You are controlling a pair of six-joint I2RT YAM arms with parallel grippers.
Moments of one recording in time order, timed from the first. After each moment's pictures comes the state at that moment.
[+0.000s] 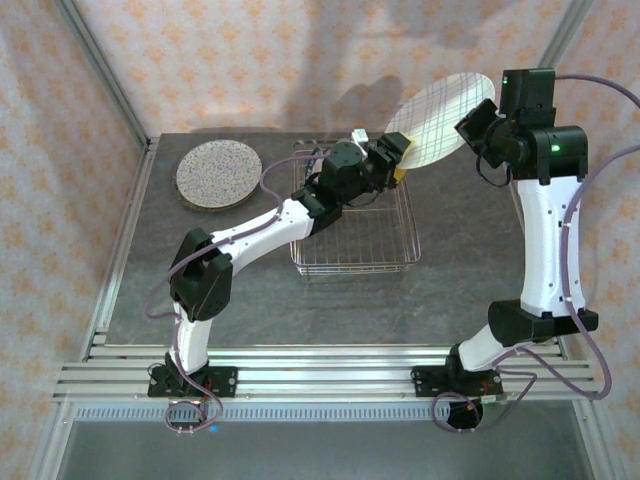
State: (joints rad) left arm -0.75 1.97 1.69 0.28 0.10 -1.62; right arm 0.09 1.55 2.21 -1.29 0.00 0.82
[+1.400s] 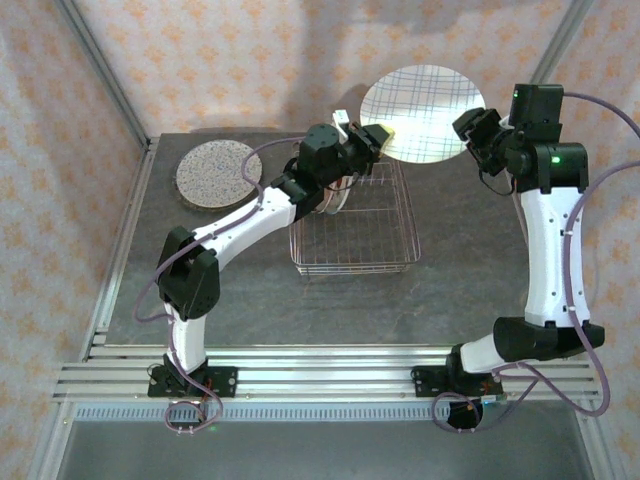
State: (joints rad) left arm -0.65 1.92 1.70 0.24 0.19 -1.54; right arm 0.01 1.45 1.98 -1.13 -0.16 0.83
